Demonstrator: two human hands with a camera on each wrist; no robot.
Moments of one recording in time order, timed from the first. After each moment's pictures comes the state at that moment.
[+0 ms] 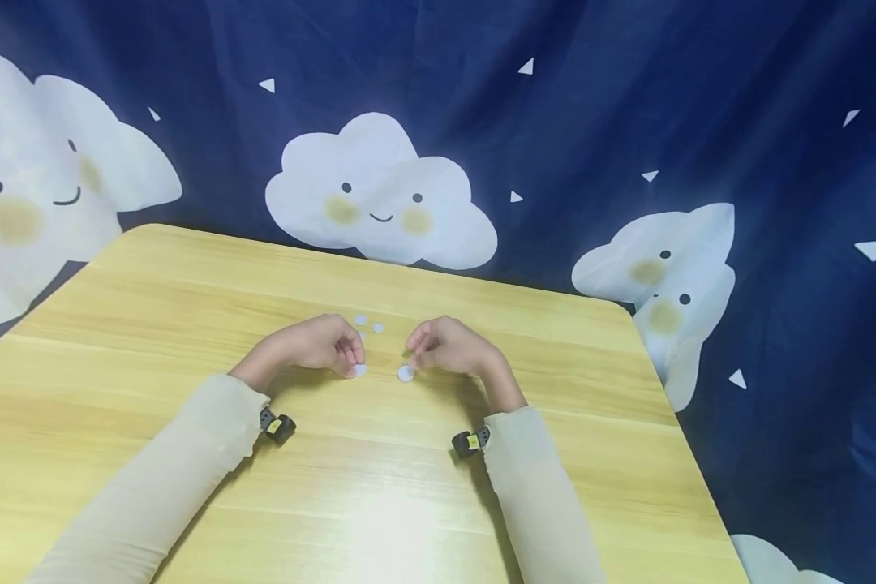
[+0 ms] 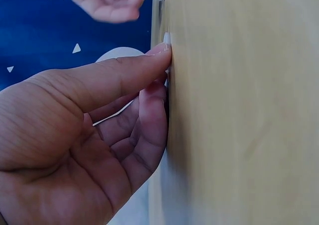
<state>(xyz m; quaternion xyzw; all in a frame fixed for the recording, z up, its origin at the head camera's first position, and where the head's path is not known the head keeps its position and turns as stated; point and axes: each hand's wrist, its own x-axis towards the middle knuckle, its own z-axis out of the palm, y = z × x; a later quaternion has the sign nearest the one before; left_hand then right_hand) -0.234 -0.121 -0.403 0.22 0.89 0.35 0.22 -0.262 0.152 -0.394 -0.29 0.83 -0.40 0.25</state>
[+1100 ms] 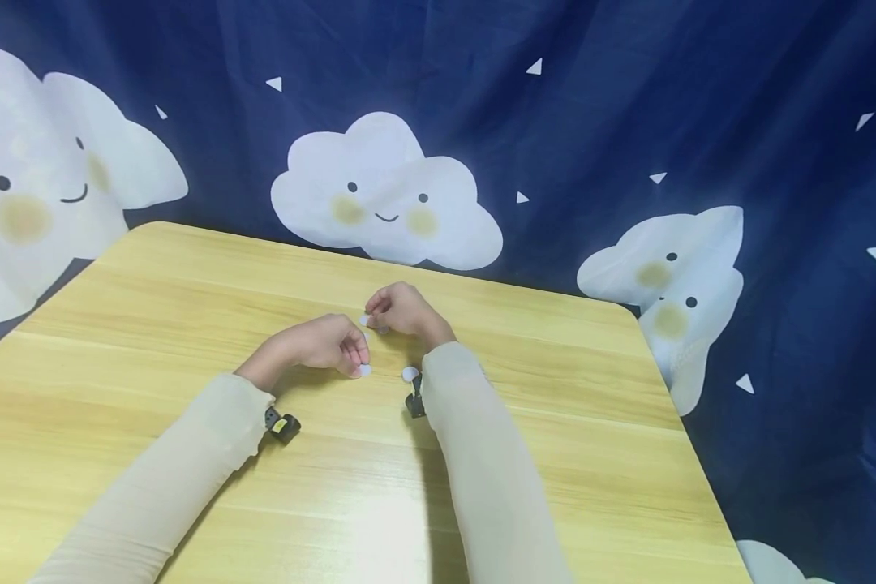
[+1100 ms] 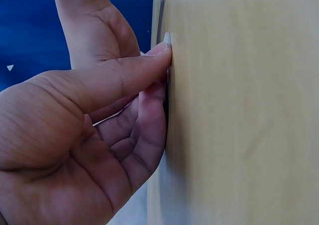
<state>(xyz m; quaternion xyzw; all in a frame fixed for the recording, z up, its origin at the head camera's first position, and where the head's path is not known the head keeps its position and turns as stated) -0.237 -0.123 -0.404 0.23 0.89 0.34 0.22 -0.323 0.058 -0.414 -0.26 0.88 -0.35 0.17</state>
